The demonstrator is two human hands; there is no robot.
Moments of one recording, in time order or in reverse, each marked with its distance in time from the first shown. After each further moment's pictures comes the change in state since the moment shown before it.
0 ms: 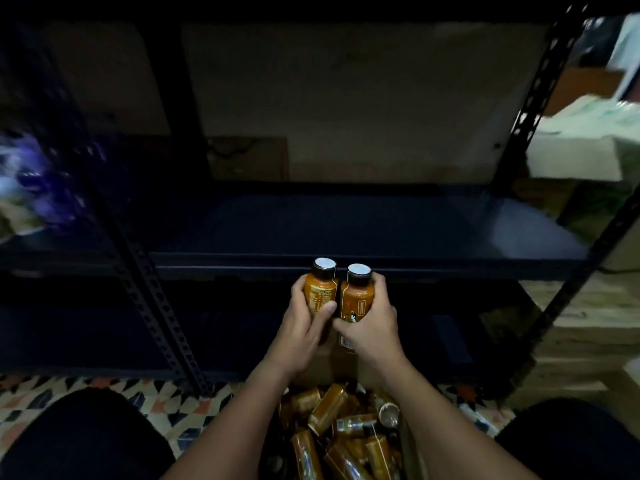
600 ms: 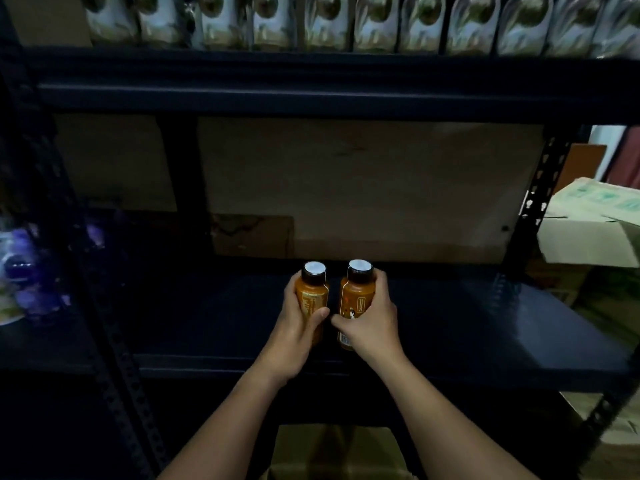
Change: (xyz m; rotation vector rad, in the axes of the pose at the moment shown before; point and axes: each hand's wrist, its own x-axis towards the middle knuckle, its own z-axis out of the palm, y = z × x) left_hand 0.138 0.066 -0.061 0.081 0.055 0.171; right_hand 0.141 -0.099 -0.004 0.086 0.034 -0.145
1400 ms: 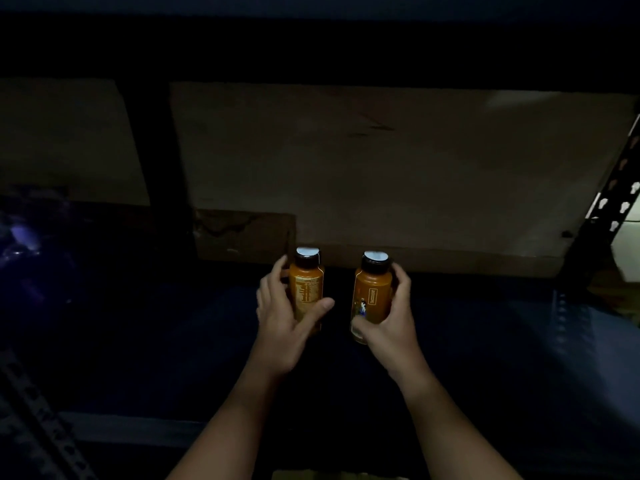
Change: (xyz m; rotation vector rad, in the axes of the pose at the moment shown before) left_hand 0.102 -0.069 -0.002 0.143 0.252 -0.023; right_hand 0.104 0.071 0.018 0.141 -0.033 0.034
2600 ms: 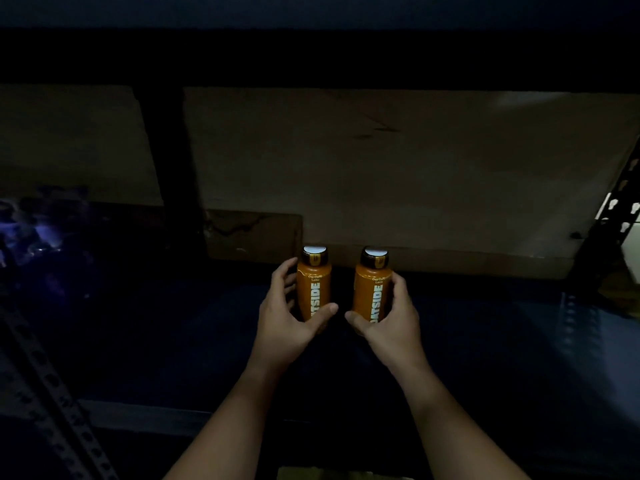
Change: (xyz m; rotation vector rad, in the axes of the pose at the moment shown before) left_hand -0.001 -0.001 -0.006 -0.079 0.027 -0.004; right_hand 0.002 0.006 0.007 -0.218 0.098 -0.008
